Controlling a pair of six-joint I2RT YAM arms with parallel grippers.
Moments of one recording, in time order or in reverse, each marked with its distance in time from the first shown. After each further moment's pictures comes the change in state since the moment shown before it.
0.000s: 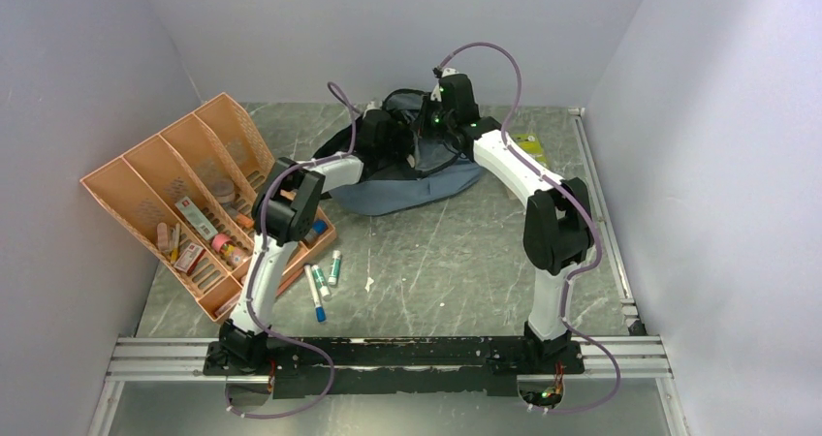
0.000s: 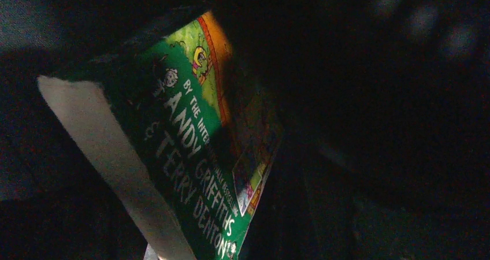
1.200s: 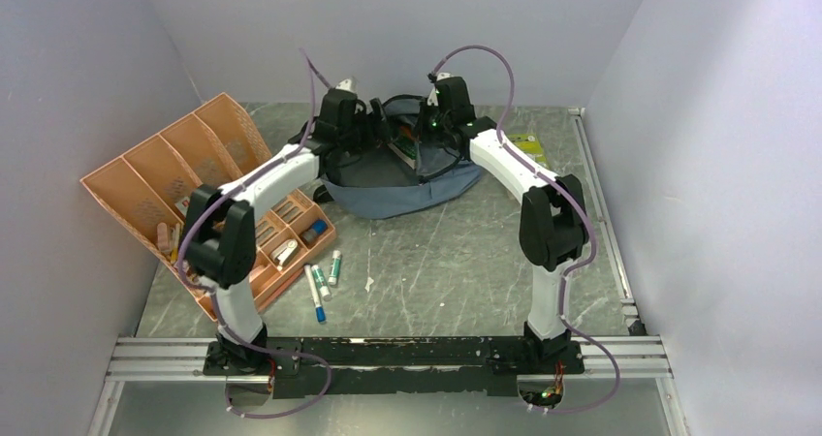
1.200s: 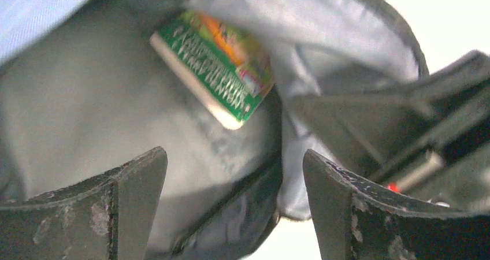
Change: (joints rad) left arm 0.037 -0.527 -0.214 -0.443 -0.070 0.421; right arm 0.000 0.037 0.026 -0.055 0.024 -0.057
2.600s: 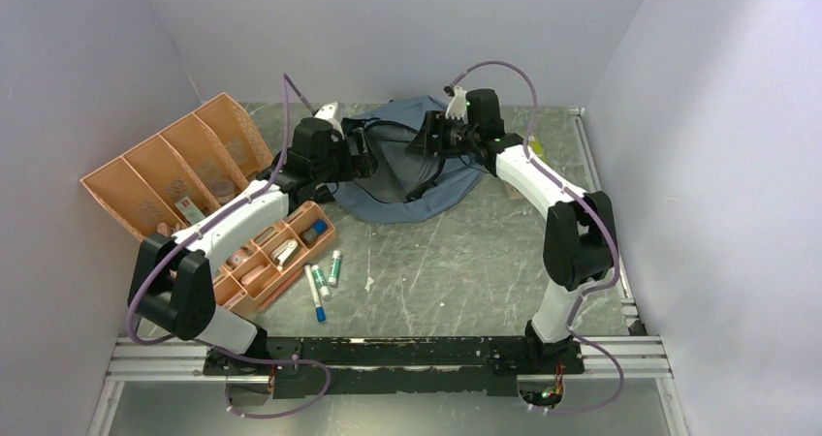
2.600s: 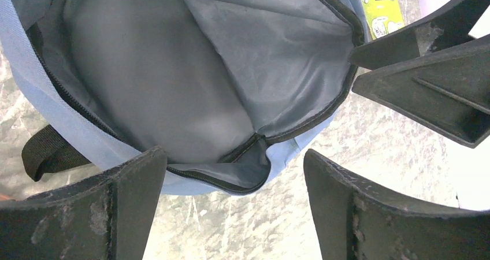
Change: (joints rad) left arm 0.000 -0.393 -0.402 -0.005 -0.010 0.165; right arm -0.091 -0.188 -0.273 0.117 -0.436 0.020
